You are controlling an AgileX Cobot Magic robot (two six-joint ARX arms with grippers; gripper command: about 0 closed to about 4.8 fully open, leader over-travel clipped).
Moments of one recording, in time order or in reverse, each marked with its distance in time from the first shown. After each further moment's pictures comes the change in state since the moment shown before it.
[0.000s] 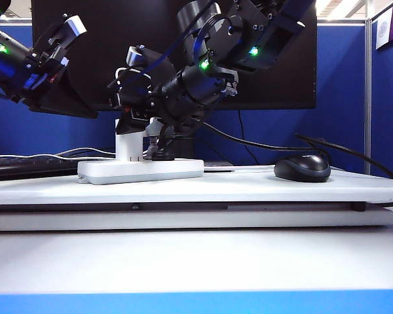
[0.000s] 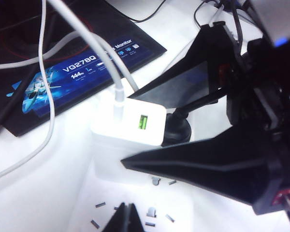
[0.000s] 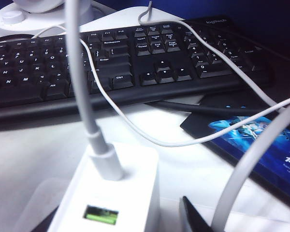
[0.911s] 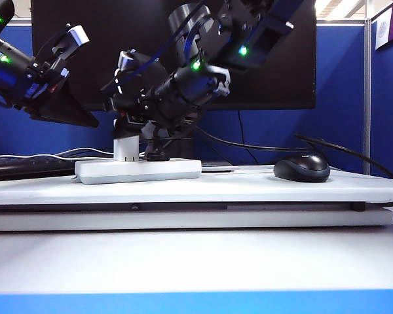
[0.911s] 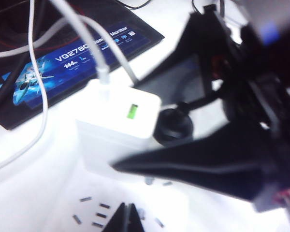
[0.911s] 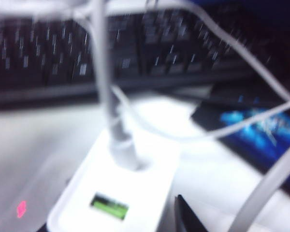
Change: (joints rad) left arm 0.000 0.031 0.000 -0.006 0.005 0.041; right arm 0.012 0.023 0.061 -0.114 -0.004 -0.053
